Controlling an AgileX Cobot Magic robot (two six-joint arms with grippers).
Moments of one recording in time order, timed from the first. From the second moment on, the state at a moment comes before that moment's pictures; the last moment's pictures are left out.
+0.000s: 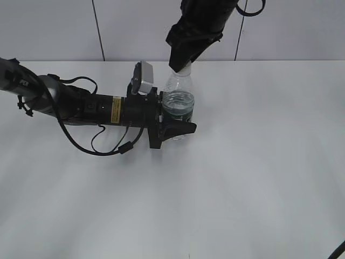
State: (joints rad) left arm -0.32 2.45 -1.45 1.40 -1.15 -0.68; right arm 0.53 2.10 -2.01 0.25 1.22 -0.56
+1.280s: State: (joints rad) left arm -0.32 2.45 -1.45 1.41 -1.15 -0.68; right arm 0.53 2.10 -2.01 0.25 1.22 -1.25
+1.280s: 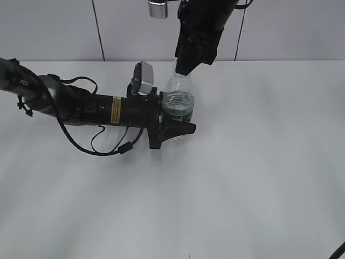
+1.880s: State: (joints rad) left arm -0.32 2.45 -1.45 1.41 -1.14 -0.68; right arm 0.53 2.10 -2.01 0.23 1.22 -1.43
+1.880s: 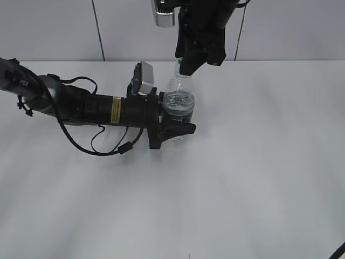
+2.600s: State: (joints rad) left arm -0.32 2.45 -1.45 1.41 -1.14 -0.68; right arm 0.53 2.10 -2.01 0.23 1.22 -1.43
